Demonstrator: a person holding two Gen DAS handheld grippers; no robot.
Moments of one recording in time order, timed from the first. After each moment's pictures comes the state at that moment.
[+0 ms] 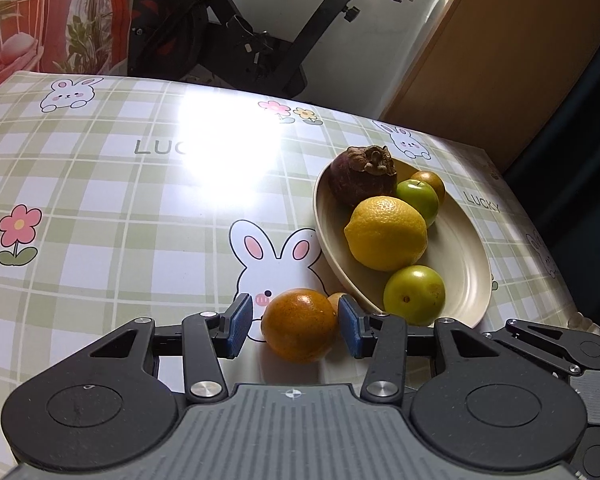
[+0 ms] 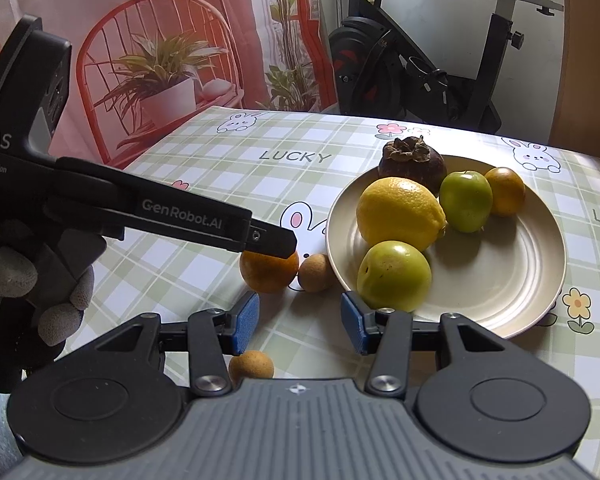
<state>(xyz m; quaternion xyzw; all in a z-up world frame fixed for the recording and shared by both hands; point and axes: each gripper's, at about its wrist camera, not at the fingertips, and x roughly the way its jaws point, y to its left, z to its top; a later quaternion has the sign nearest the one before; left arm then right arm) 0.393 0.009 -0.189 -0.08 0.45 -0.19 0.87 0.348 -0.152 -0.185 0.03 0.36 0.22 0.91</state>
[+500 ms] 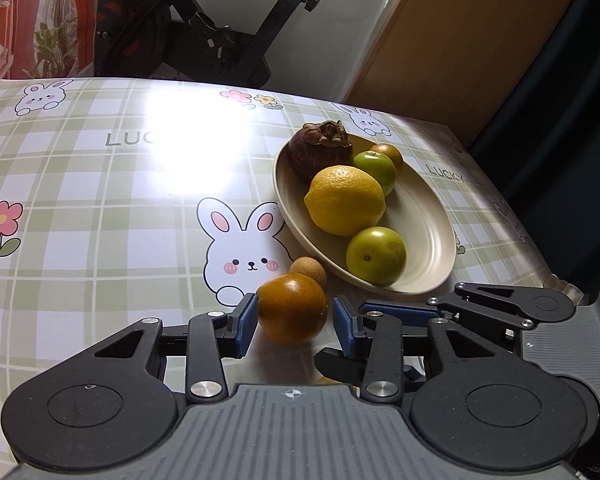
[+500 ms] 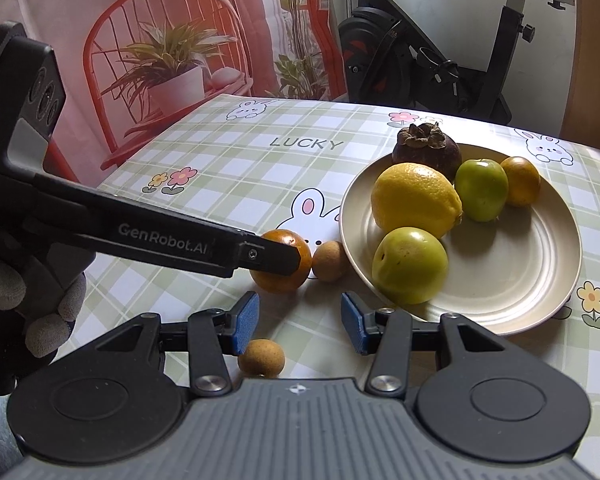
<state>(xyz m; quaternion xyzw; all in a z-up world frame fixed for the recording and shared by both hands) 0.368 0.007 -0.184 -0.06 0.45 -0.25 0.86 0.348 -0.146 -0.191 0.02 0.37 0.23 0.90</state>
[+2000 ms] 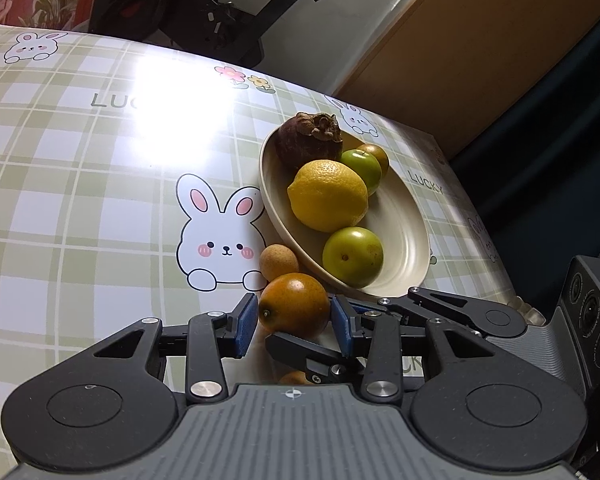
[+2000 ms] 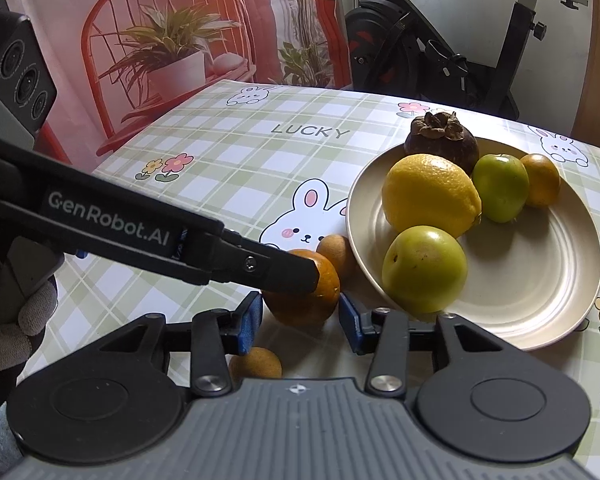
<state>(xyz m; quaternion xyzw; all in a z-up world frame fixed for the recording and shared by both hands) 0.377 0.012 -0.193 -0.13 0.47 -0.27 0.83 0.361 -0.136 -0.202 0.01 0.38 0.23 0.89</state>
